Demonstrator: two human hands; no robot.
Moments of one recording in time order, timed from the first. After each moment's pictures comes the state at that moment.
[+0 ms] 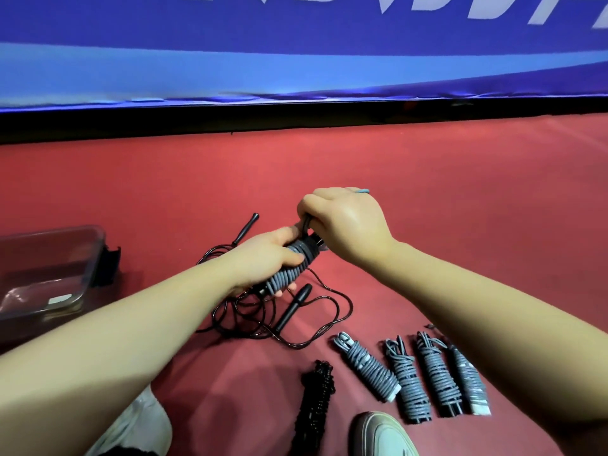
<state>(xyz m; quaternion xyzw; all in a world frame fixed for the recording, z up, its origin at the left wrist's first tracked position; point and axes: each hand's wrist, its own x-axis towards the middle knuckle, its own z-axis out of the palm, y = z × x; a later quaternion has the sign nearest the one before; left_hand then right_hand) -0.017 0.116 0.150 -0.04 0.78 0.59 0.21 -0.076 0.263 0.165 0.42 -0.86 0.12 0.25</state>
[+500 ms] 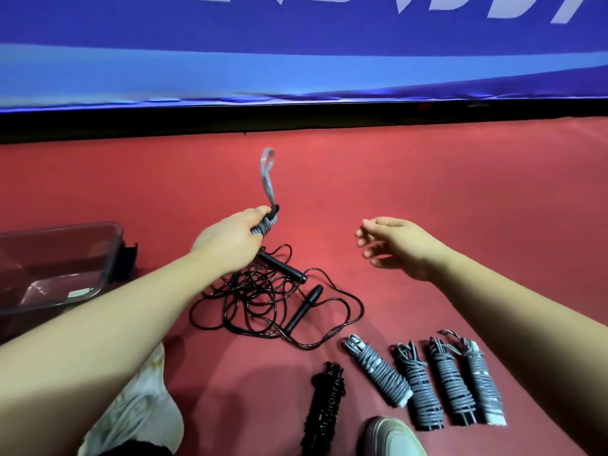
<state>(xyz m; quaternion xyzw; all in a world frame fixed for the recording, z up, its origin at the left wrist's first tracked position) -0.026 0.059 0.140 -0.08 0.98 0.20 0.04 -0.082 0.314 0.157 0.04 -0.76 0.58 -0.29</state>
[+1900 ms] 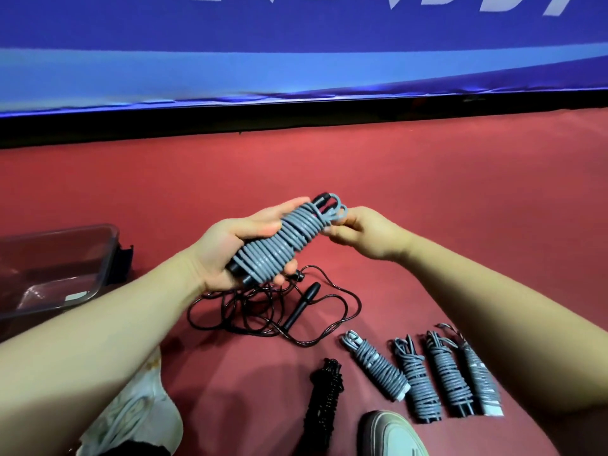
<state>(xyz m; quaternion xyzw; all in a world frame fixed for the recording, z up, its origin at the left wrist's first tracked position) -0.005 0.075 0.164 0.06 0.47 0.83 0.30 -0.088 0.286 0.158 0.35 -0.84 0.39 -0.16</state>
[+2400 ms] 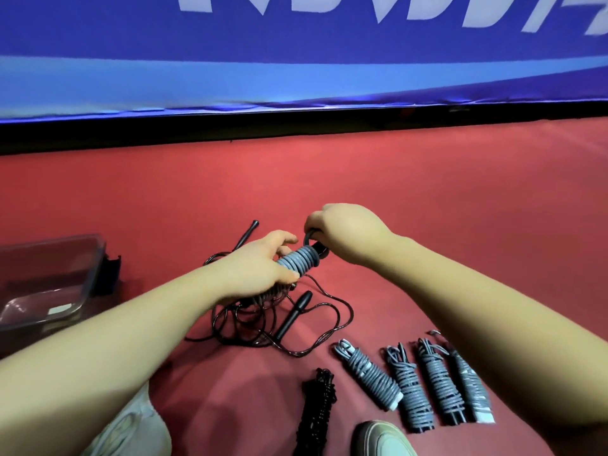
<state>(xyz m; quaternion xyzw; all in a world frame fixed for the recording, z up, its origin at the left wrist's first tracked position) -0.008 0.107 0.162 0.01 0.88 0.45 0.17 -0.079 0.261 0.187 0.35 -0.94 0.00 -0.01</state>
